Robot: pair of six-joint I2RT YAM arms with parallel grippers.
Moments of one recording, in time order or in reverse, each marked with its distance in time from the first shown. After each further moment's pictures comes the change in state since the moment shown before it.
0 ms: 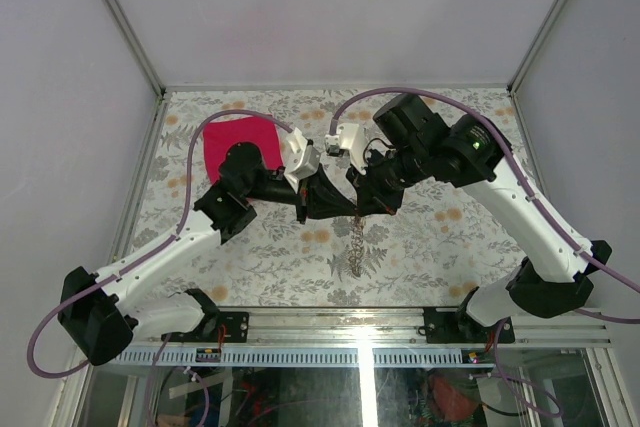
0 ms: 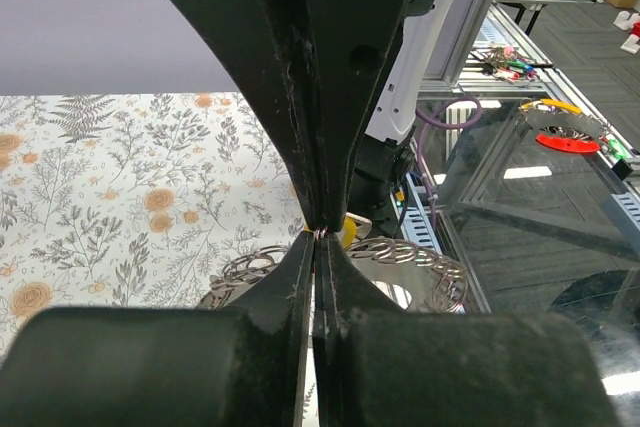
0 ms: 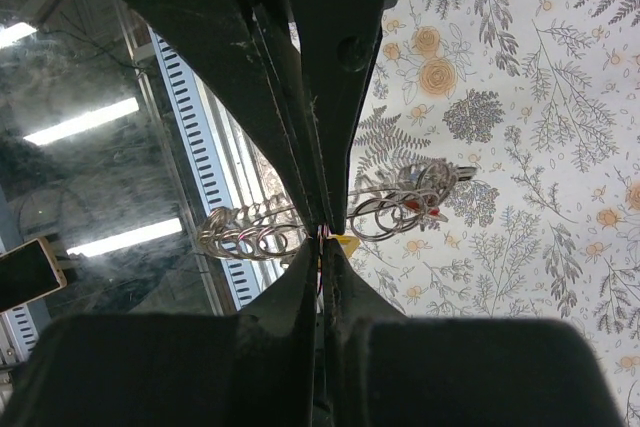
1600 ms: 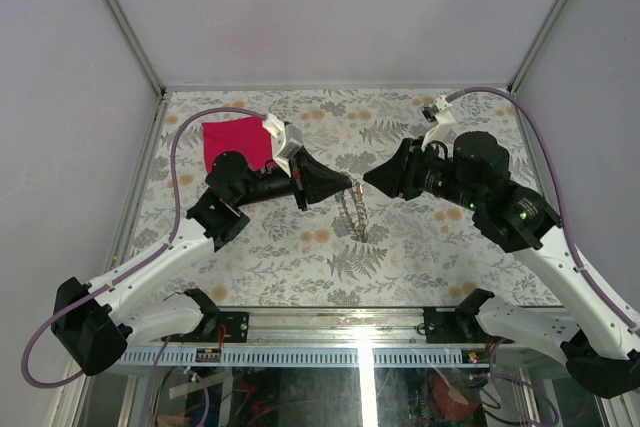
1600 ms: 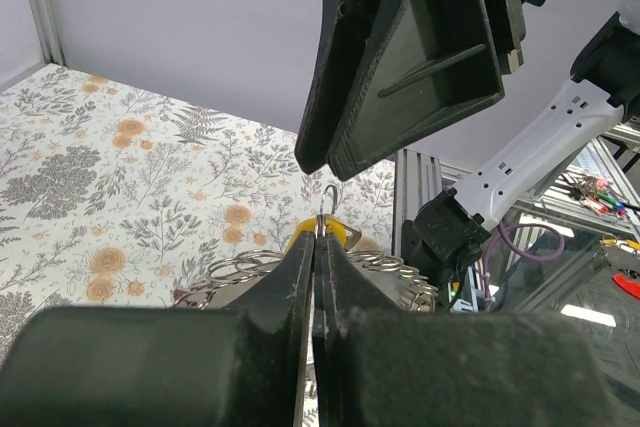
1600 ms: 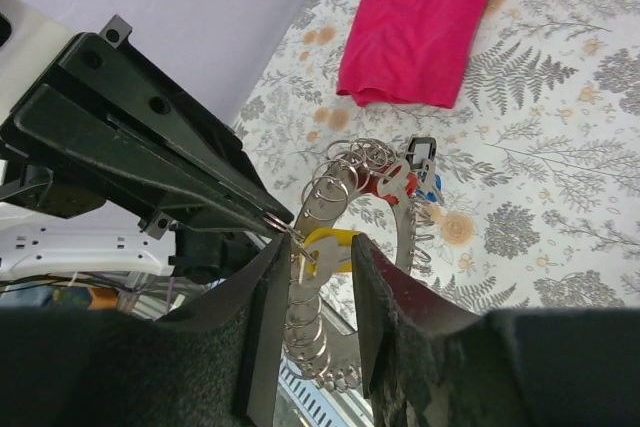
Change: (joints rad) left arm 0.016 -0.068 -0.069 0.101 -0.346 -0.174; right arm -0.179 -0.531 -0.736 0.863 0.219 0.808
